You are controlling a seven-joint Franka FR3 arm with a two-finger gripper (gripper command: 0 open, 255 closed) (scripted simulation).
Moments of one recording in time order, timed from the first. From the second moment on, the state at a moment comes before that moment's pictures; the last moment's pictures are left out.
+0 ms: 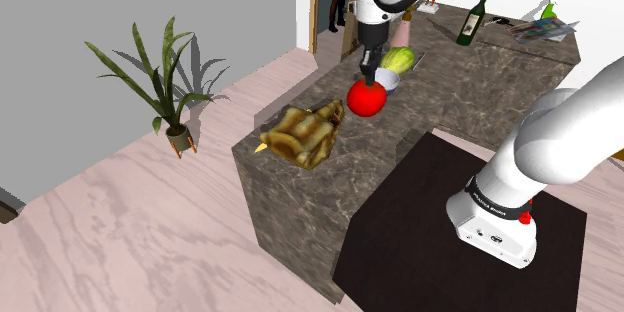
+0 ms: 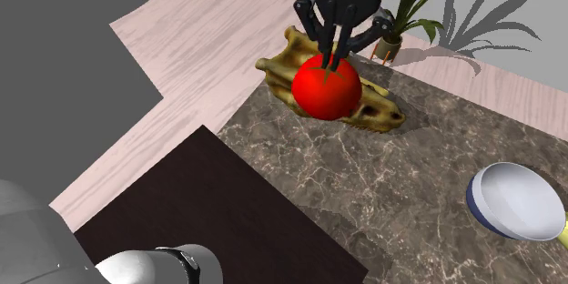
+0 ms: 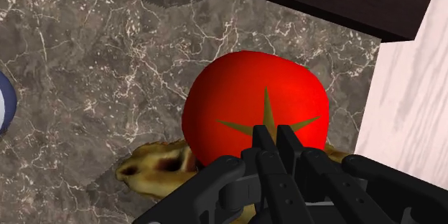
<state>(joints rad) 0.01 -0.32 0.04 -2.39 -0.05 1.94 -0.22</state>
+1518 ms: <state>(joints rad) -0.25 -0.18 -0.33 -2.25 -0.20 2.00 -0.77</state>
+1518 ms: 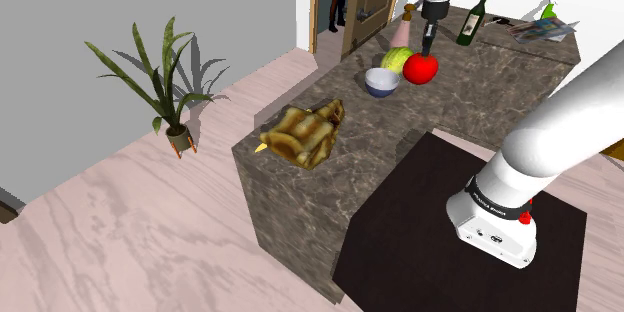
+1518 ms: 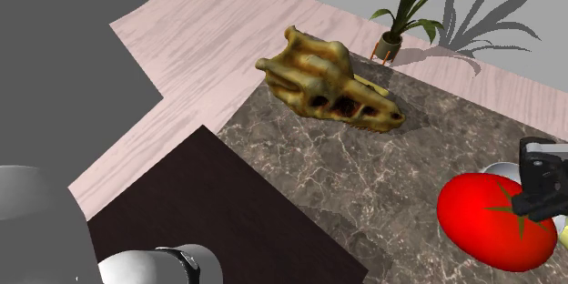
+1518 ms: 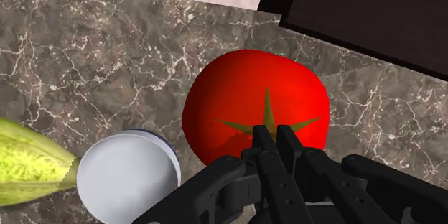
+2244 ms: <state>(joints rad) -0.36 0.07 -0.48 -1.98 -0.11 2.00 -1.08</state>
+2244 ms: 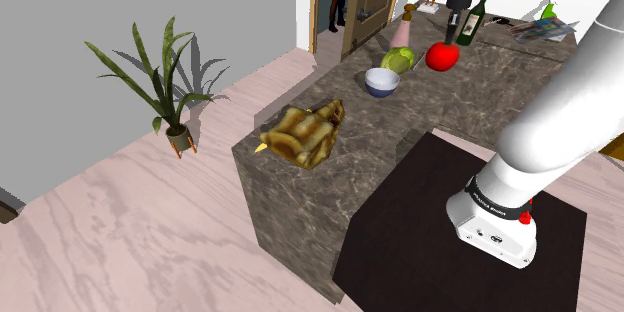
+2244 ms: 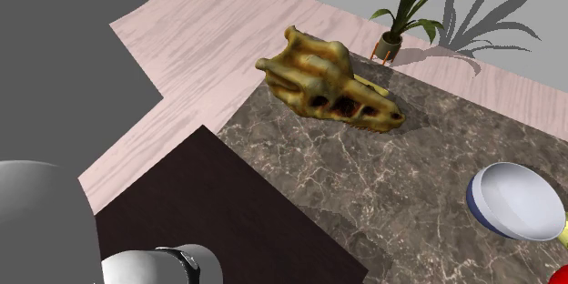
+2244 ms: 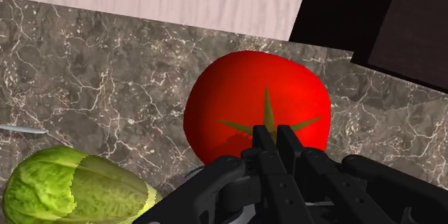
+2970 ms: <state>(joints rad) -0.46 0.28 -0.51 -1.81 0.00 2.04 -1.25</state>
